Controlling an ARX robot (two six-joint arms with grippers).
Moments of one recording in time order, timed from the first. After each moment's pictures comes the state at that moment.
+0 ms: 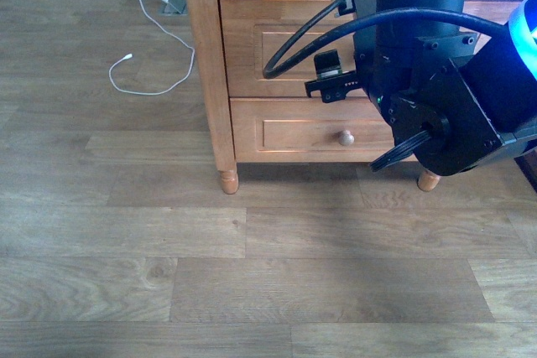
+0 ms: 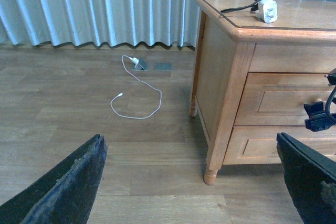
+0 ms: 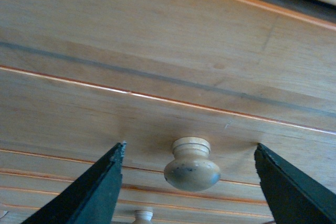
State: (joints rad) left arm 0.00 0.00 0.01 -0.01 0.00 0.00; right arm 0.34 2.43 1.23 0.91 0.32 -0.16
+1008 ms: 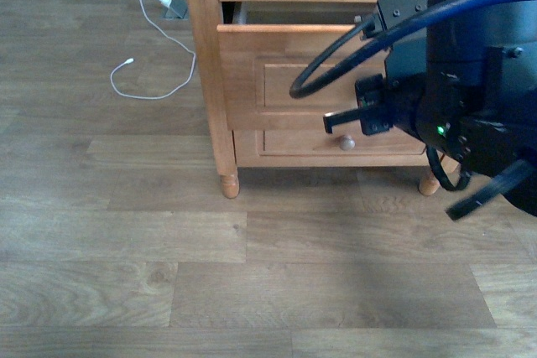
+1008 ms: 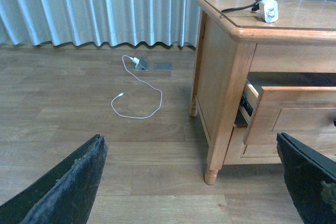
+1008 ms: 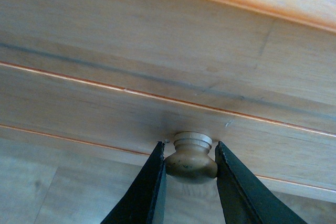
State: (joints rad) left arm 0.00 0.00 0.01 -0.01 0.00 0.00; right arm 0.33 2.18 0.91 0.80 0.20 -0.08
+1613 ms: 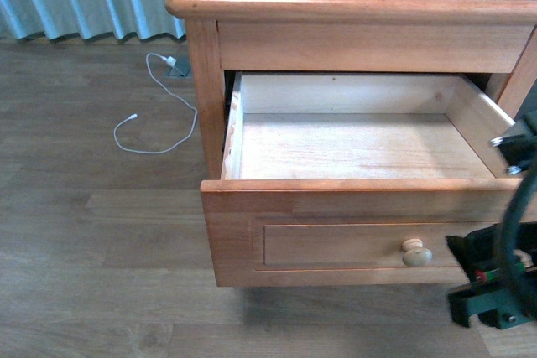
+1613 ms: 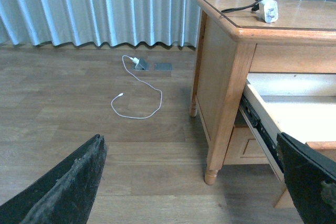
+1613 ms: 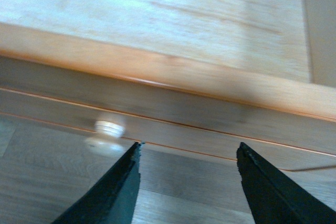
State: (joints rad) left arm 0.00 0.00 0.01 -0.01 0.00 0.00; right arm 0.26 1.57 0.36 0.61 0.05 -0.04
